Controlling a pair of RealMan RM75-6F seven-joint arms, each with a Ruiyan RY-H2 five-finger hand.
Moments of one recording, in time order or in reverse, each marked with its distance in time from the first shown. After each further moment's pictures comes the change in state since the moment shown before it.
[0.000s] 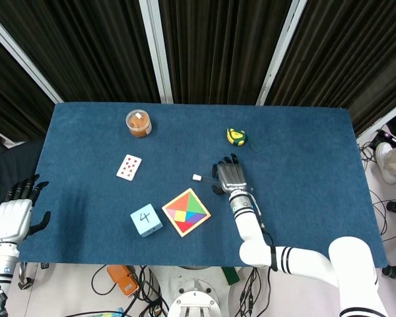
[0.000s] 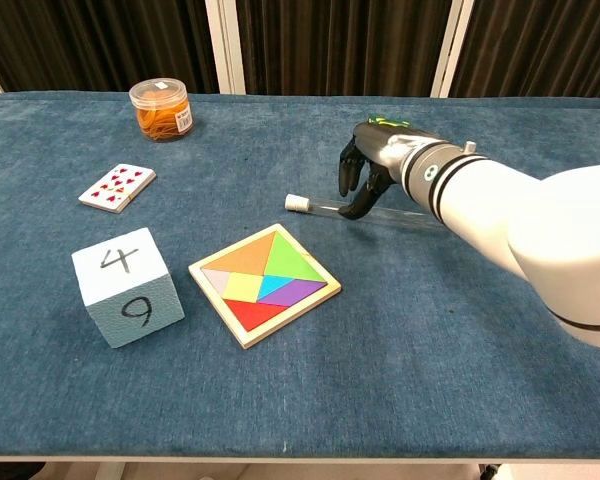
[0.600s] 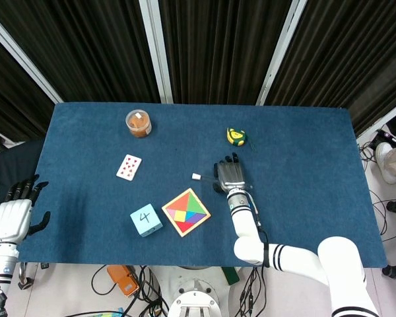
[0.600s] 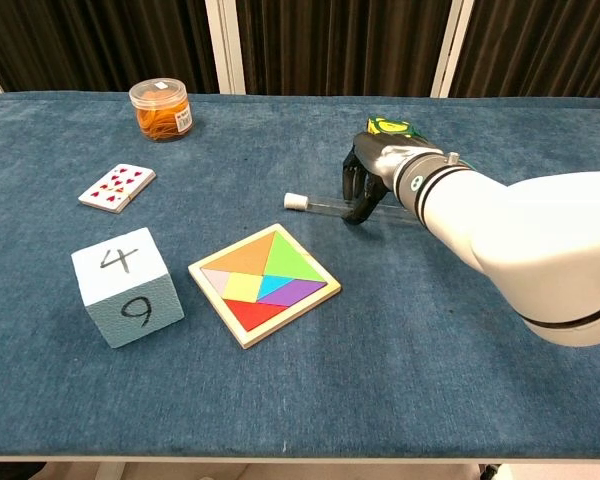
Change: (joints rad) left arm 0.001 0.003 0.001 -0.003 -0.001 0.000 -0.002; right arm 0.039 -0.066 0.010 0.122 0.051 -0.035 -0.033
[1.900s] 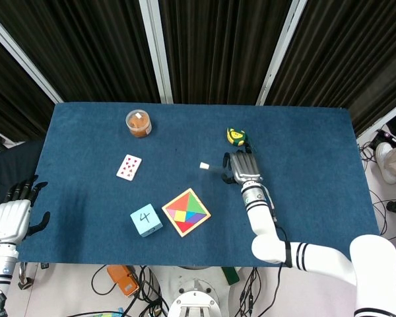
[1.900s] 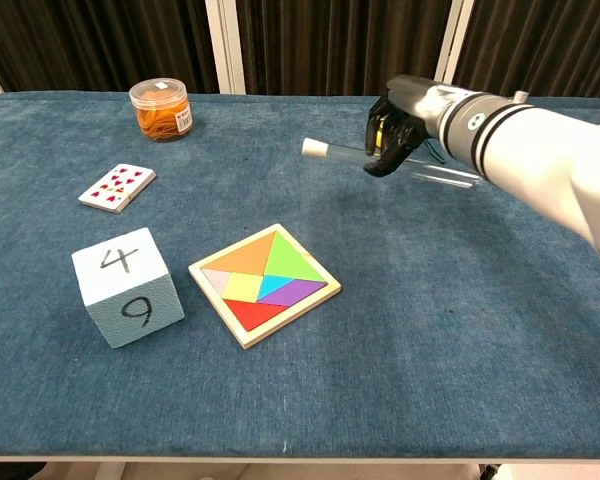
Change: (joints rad) left arm 0.004 0.004 -0.002 -0.015 -0.012 0.000 -0.007; right arm -0.074 0.209 0.026 -0.246 -0.058 0.071 0.078
